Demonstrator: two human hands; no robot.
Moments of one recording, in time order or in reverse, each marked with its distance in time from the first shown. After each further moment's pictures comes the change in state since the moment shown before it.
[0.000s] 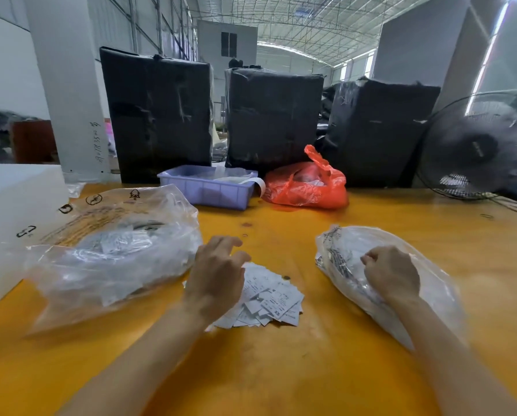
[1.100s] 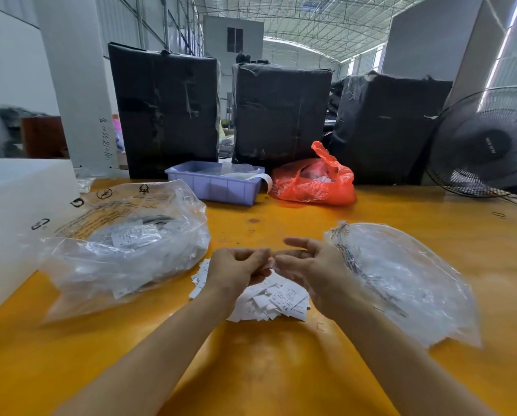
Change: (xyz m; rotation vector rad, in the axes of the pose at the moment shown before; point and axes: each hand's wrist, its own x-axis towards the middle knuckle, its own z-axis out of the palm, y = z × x) left_hand 0.005 0.020 0.002 -1.382 -0.111 -0.819; right_hand -0.073 -0.094 0.015 1.265 -0.599 0.115
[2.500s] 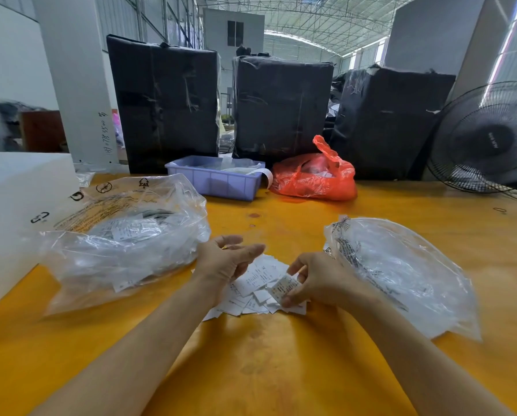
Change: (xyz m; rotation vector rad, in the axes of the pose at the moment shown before) left_hand 0.008 0.004 -0.014 -0.186 0.079 -0.095; right_hand 0.009 0.001 -0.022 -1.173 -0.175 0.074
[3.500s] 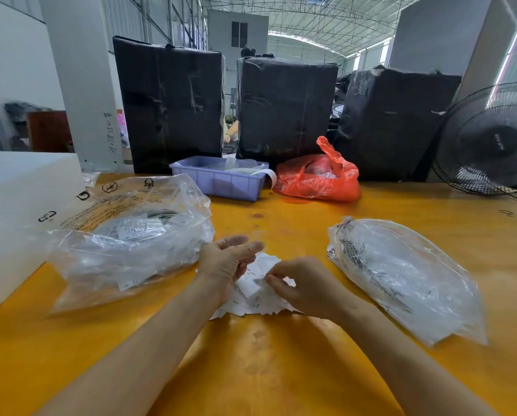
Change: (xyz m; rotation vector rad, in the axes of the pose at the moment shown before) left_hand 0.001 -0.002 0.000 -0.055 0.060 -0.025; right_hand -0.008 -0.014 0.020 -0.181 0.166 -0.545
